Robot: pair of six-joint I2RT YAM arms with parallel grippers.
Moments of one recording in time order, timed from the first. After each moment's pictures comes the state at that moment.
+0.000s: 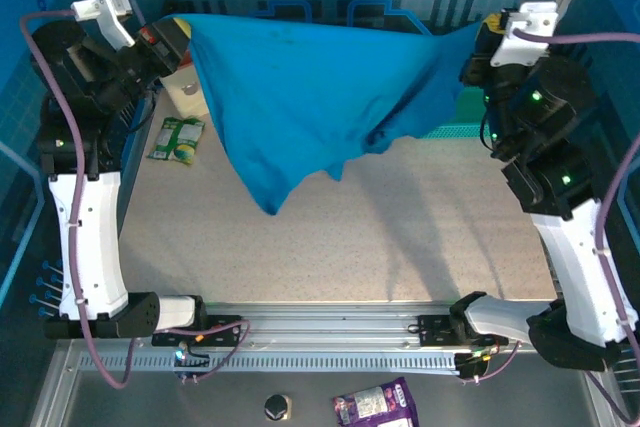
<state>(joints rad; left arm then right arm) 0.08 1.31 1.97 -0.64 0.49 -0.63 0.49 1.17 1.83 -0.45 0.55 -0.14</state>
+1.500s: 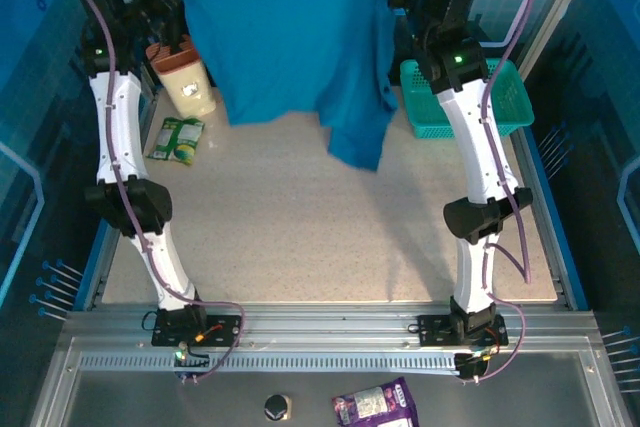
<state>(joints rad) 0.25 2.07 2.52 -0.48 0.54 -0.82 0.37 2.04 2.69 -0.51 0.35 -0.05</state>
